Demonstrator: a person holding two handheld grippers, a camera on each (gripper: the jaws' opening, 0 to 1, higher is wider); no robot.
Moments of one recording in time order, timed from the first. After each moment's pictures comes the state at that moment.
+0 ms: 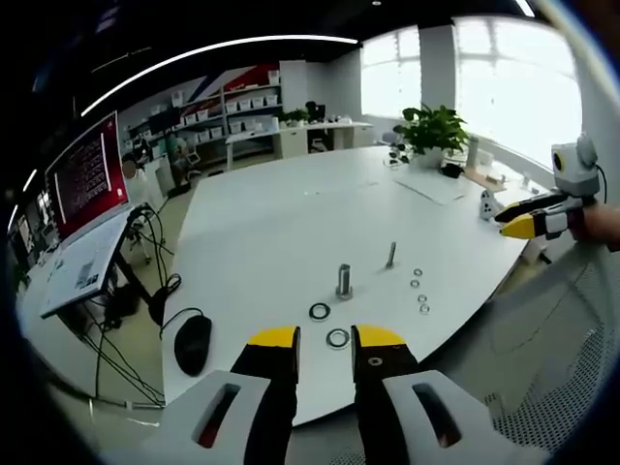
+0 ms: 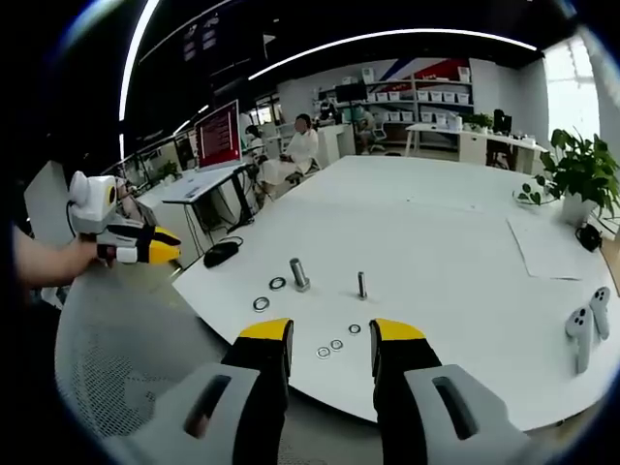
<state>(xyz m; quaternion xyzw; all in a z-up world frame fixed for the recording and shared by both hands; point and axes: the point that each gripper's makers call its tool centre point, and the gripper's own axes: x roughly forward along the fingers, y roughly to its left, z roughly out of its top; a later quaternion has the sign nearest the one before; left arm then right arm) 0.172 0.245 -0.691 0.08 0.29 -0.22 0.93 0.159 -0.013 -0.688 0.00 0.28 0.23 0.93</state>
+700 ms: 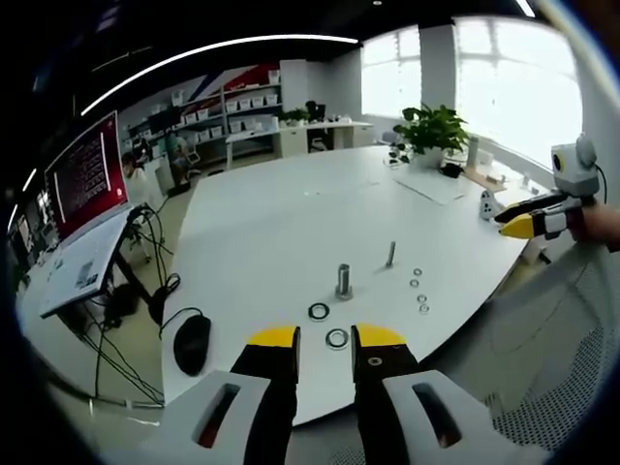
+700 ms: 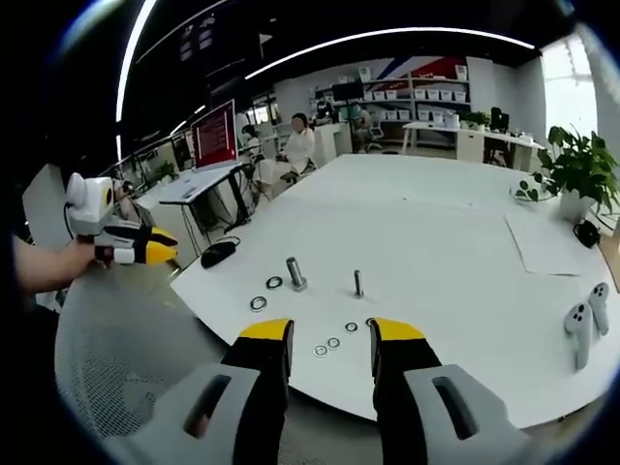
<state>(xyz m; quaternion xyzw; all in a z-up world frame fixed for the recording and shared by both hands) 0.172 0.244 -0.692 0.09 0.29 -0.22 0.93 0.160 -0.019 -0.689 0.01 0.29 0.23 0.93</state>
